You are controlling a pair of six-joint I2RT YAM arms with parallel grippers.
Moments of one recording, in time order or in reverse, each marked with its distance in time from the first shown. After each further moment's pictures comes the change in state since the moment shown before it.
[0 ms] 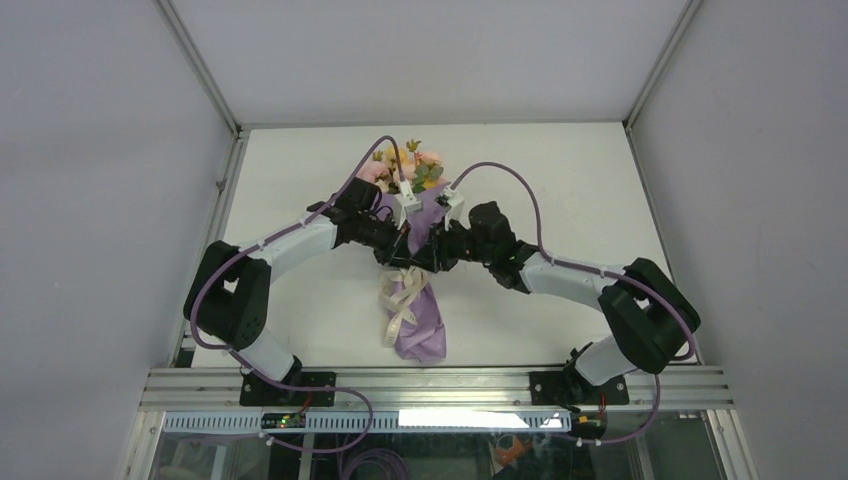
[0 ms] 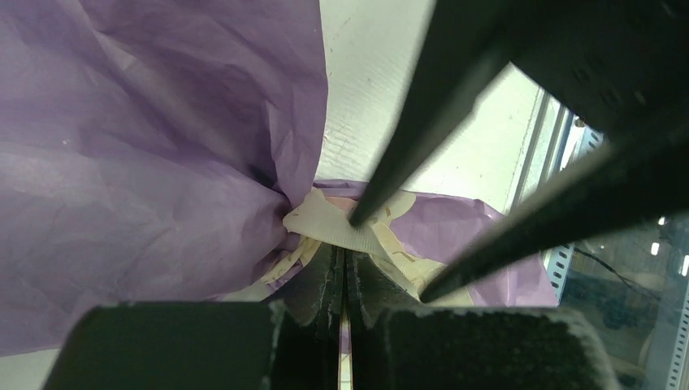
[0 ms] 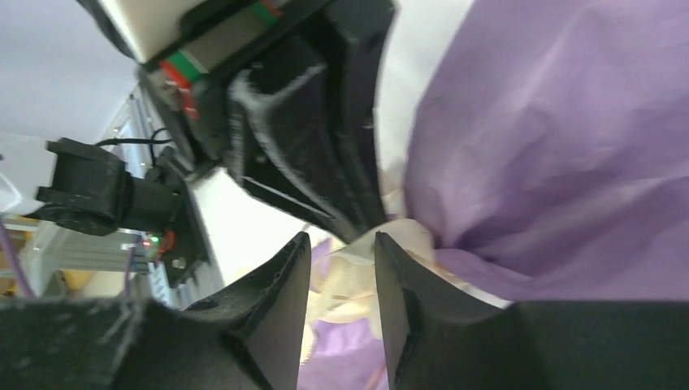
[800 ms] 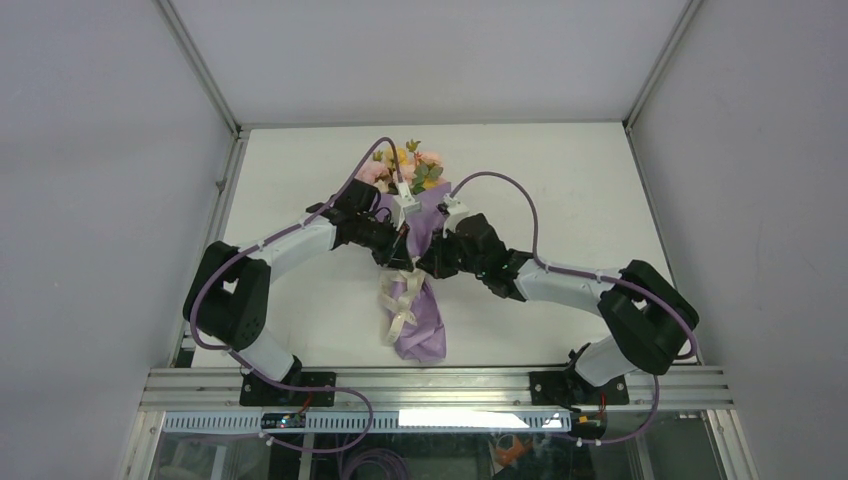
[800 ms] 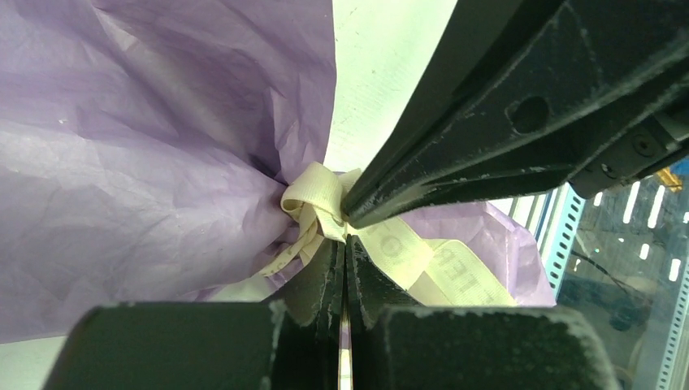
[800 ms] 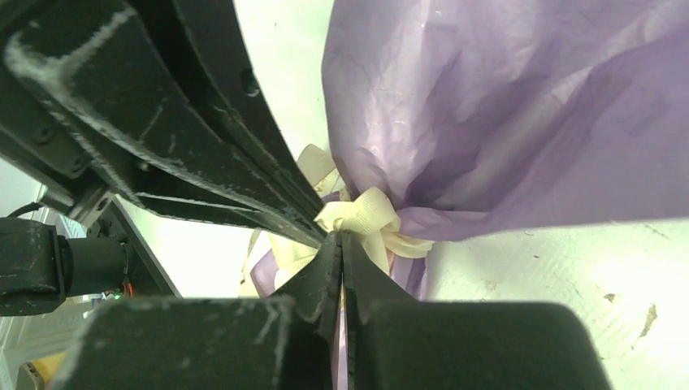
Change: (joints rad) left arm 0.006 -0.006 -0.022 0.013 -0.016 -0.023; right arm 0.122 0.000 -0.008 -0.104 0.333 0.164
